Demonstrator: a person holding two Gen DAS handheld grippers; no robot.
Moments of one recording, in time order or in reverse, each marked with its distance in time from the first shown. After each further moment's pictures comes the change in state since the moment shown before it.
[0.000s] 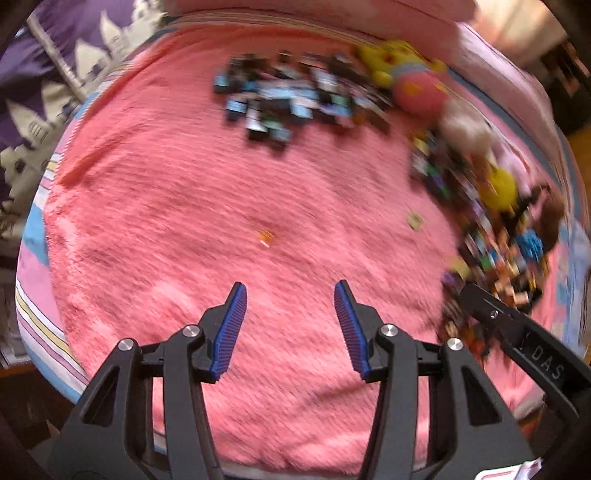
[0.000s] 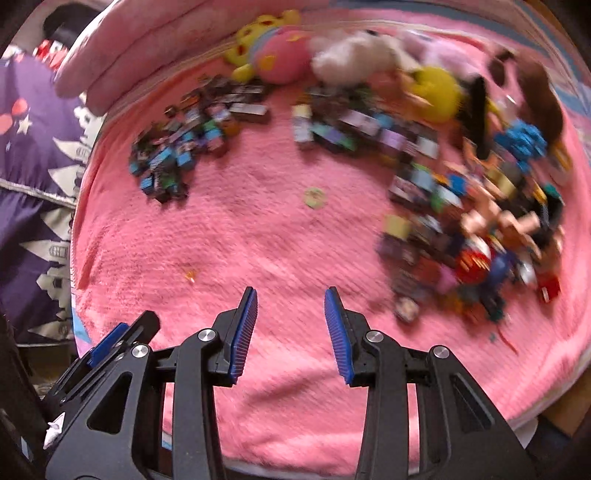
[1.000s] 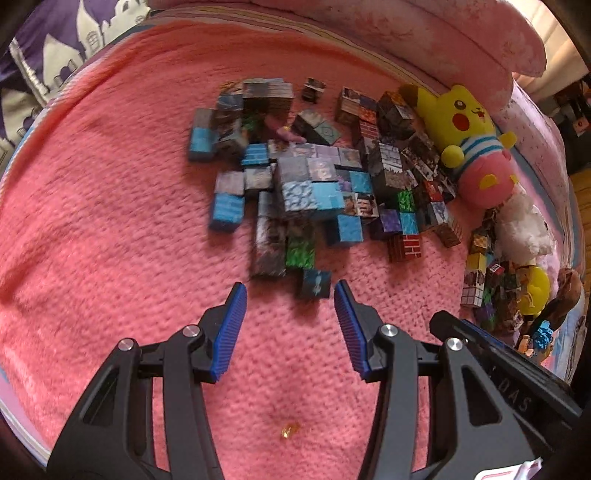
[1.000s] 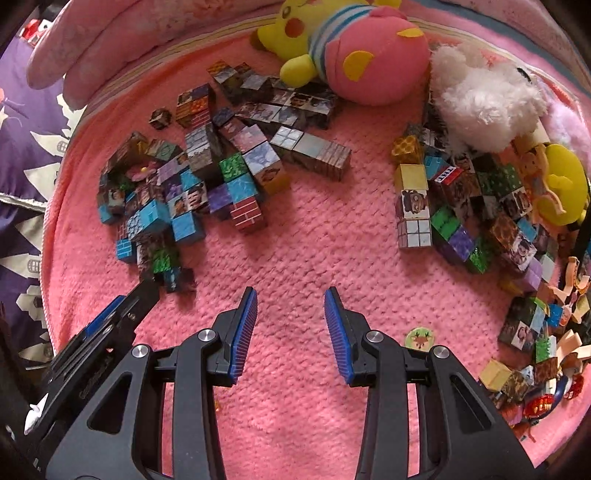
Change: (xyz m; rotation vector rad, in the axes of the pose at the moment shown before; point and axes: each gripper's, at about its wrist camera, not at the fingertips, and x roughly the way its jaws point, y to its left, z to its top) left arm 0.114 0.025 0.141 -0.020 -0.021 -0.101; right arm 0.119 0.065 0.115 -0.042 0.041 -0.036
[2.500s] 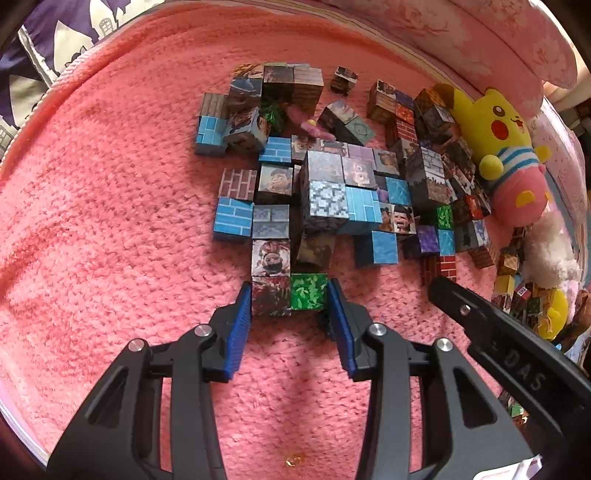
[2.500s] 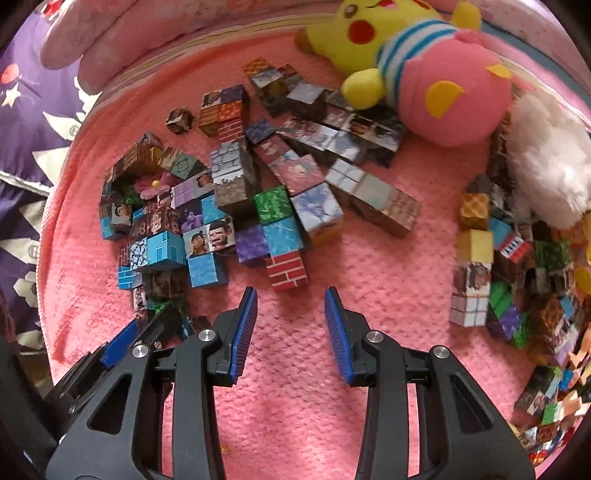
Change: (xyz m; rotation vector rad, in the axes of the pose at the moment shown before) left arm 0.027 0.017 0.016 -0.060 0.018 0.048; right arm 0.038 0.032 0.035 -0.118 -0.014 0.024
